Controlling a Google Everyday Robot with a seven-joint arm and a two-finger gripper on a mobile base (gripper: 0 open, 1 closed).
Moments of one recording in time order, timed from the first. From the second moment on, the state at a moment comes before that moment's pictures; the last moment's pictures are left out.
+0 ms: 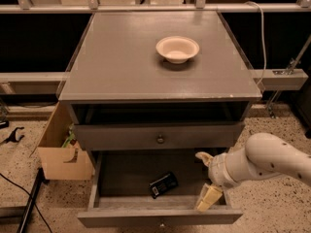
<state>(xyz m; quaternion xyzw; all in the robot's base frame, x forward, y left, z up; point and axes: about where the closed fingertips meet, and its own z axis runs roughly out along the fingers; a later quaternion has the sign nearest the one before) 0.443 -0.139 0.578 -0.61 0.72 0.18 0.25</state>
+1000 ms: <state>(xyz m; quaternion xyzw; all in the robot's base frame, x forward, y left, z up) 0.477 -0.119 0.504 -0.62 0.70 0.22 0.29</state>
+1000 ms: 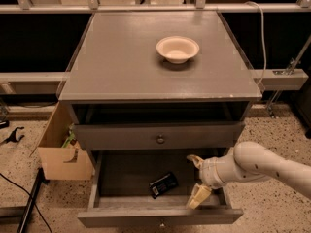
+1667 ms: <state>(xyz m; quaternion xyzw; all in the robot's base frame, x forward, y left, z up) 0.490 -0.106 0.477 -0.62 0.68 0.24 0.31</state>
